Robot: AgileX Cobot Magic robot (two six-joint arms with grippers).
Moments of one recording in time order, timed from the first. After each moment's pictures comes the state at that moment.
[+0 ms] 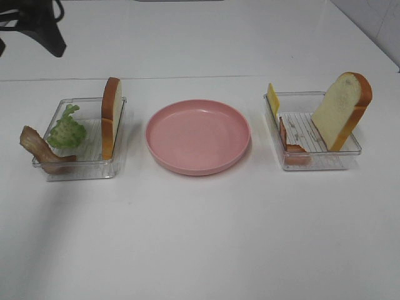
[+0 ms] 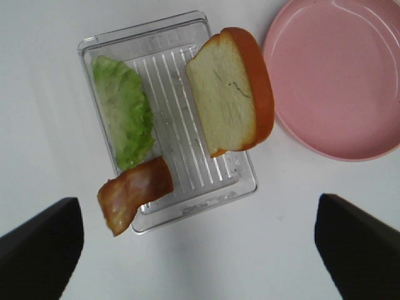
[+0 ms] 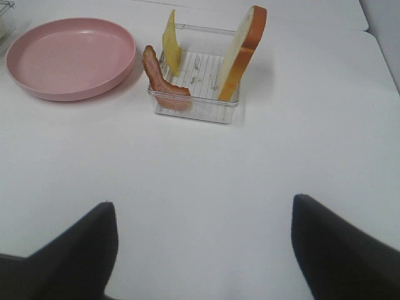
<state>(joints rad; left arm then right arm) -0.15 1.71 -1.54 -0.21 1.04 0.10 -0.03 -0.01 -0.51 0.17 1.08 -0.24</state>
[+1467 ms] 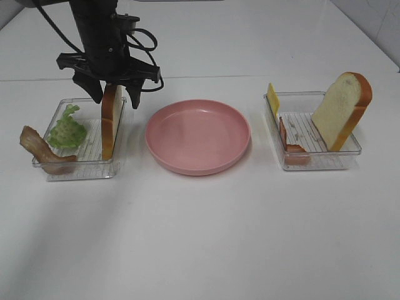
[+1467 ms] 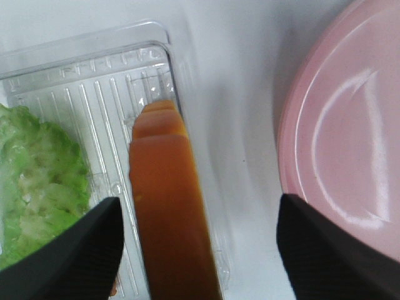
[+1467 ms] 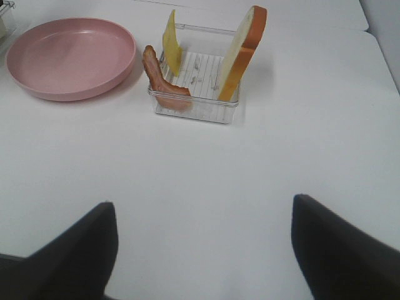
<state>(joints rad) -0.40 2.32 -2.04 0.08 1.16 -0.29 -0.03 -0.01 -0.51 0.17 1.08 -0.24</state>
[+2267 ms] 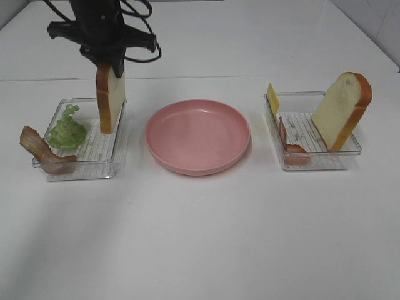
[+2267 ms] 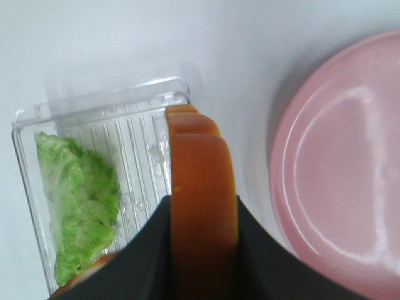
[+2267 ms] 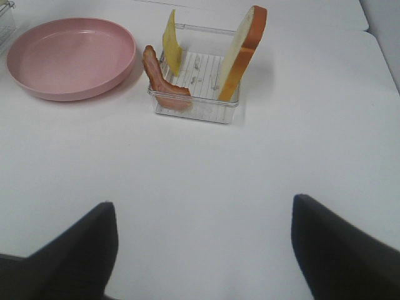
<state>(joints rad) -0.40 2.26 -2.18 0.11 1.22 -0.29 -0.03 -0.01 -0.51 0.17 1.08 -0.24</state>
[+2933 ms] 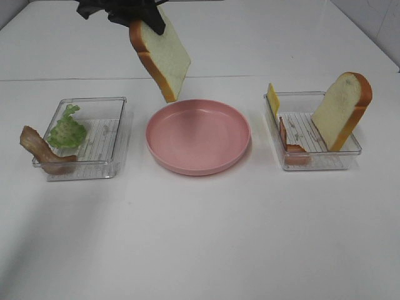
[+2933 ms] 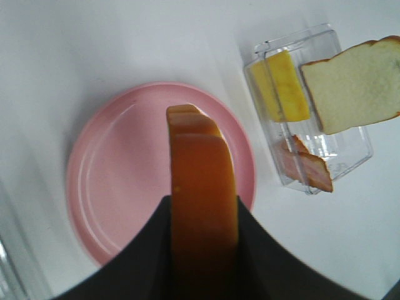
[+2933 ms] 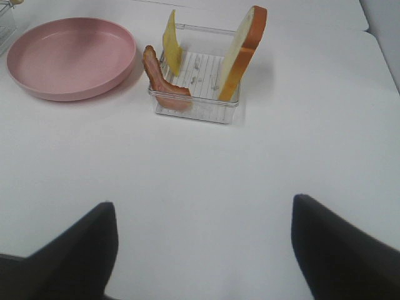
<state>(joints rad) -0.29 2.27 -2.28 -0.55 1.20 0.02 -0.03 -0.01 -0.51 0.17 1.08 -0.24</state>
